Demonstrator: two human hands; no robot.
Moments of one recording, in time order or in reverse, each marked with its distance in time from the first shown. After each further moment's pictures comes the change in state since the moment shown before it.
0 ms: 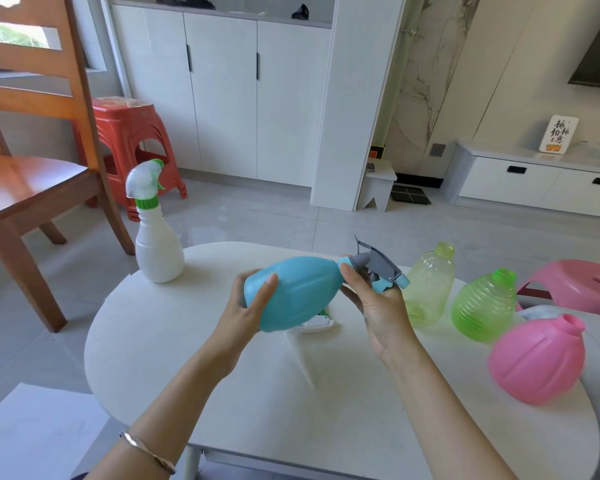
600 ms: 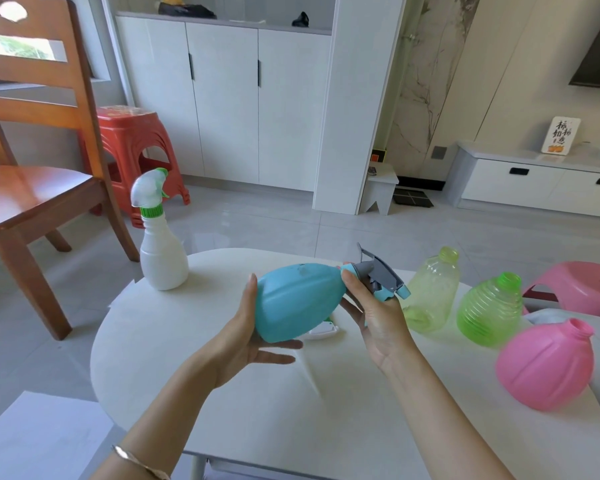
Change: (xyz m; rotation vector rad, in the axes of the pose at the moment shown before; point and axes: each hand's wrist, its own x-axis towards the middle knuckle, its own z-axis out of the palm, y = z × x) left_hand -0.001 0.008 -0.013 -0.020 -0.283 -0.212; right_hand -0.004 0.002 0.004 0.118 -0.027 0.088
